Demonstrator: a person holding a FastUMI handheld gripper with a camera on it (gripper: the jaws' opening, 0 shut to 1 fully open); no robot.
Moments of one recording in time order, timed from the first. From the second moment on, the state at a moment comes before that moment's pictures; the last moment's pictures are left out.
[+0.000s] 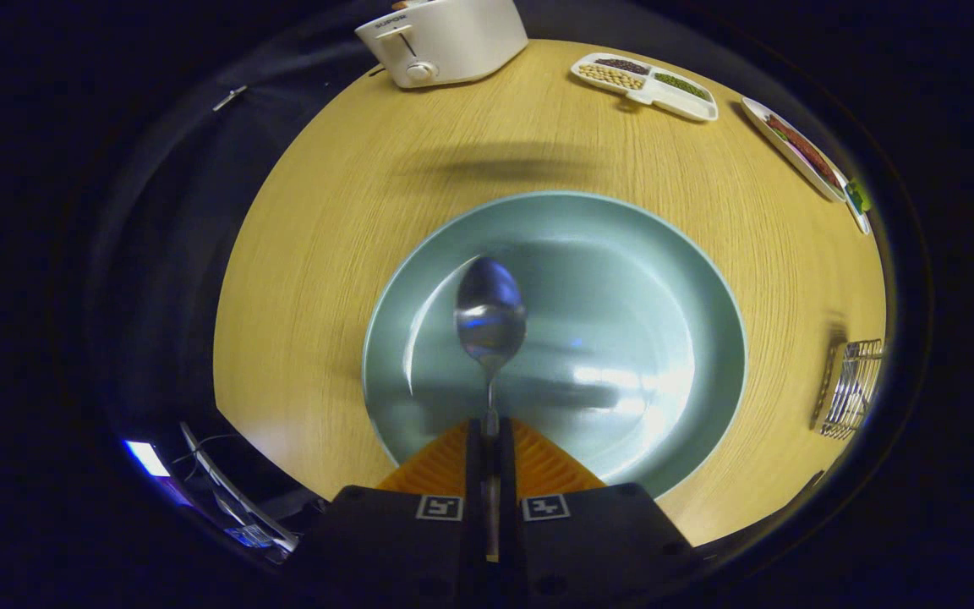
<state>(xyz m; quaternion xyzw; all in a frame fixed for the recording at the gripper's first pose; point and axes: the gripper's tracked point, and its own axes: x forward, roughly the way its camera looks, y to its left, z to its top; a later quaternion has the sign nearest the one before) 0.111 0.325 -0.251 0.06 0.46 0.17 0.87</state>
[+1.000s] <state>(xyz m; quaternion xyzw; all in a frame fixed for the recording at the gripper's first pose) 0.024 0.000 -0.100 0.01 0.47 0.17 0.87</state>
